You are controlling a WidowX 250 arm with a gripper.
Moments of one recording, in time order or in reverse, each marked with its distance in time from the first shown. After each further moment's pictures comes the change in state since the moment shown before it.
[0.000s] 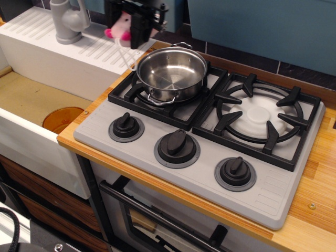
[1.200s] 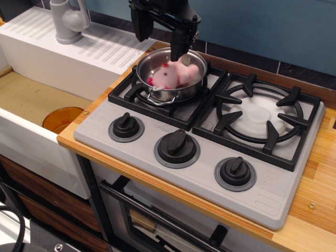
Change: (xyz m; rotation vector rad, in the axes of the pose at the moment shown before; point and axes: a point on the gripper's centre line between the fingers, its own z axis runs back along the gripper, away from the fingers) arm 0.024 -0.021 -0.014 -0.047 -0.090 -0.006
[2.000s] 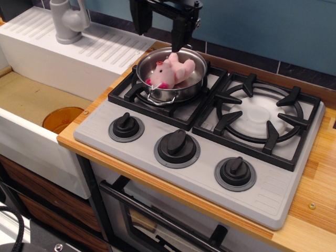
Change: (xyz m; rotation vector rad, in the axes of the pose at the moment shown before) arm 0.007 -0.006 0.011 -0.043 0.056 0.029
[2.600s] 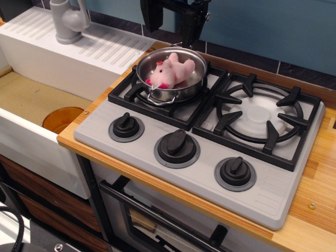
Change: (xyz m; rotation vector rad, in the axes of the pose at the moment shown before) arm 0.010 -0.005 0.001 -0.053 -0.008 -0.015
